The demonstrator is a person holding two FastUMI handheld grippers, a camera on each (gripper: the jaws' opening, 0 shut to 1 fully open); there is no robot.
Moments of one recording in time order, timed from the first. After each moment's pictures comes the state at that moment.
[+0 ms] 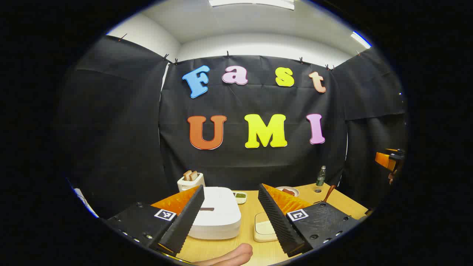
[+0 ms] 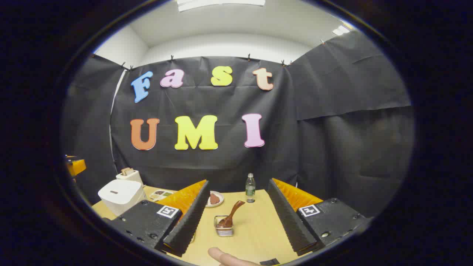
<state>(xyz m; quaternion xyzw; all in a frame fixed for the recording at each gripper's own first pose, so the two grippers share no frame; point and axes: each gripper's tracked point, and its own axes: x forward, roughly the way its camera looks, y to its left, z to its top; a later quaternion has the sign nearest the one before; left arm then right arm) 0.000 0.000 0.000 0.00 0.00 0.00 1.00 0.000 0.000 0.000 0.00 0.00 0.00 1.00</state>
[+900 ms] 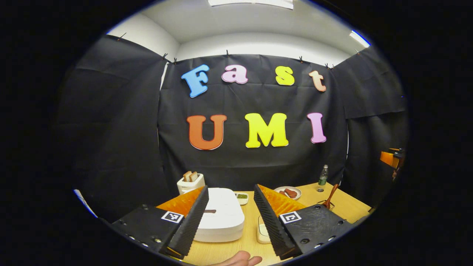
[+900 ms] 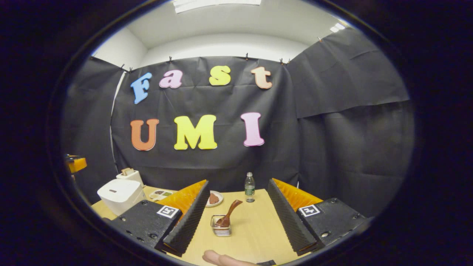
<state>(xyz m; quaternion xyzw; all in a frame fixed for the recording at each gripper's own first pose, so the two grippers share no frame) 0.017 -0.001 -0.023 0.01 0.02 -0.03 1.00 0.009 -0.018 -0.008 0.02 -0.01 0.02 1.00</state>
